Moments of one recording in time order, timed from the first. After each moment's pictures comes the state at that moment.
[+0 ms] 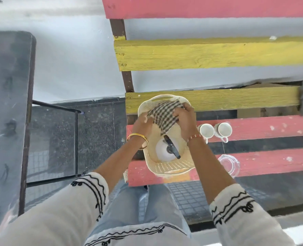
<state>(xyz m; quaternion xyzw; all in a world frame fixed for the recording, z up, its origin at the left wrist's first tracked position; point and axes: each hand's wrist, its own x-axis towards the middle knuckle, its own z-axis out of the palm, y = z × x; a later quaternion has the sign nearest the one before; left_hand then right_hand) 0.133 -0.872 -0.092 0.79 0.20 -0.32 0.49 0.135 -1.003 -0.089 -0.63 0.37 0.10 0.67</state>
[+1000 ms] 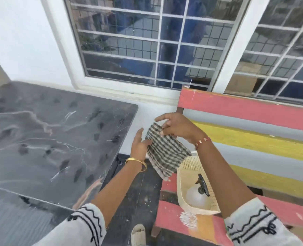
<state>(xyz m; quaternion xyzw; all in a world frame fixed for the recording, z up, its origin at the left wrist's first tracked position) 0.007 -0.699 0.086 0.66 0.17 0.01 0.73 0.051 -0.830 0.174 -0.87 -0.18 0.18 0.43</state>
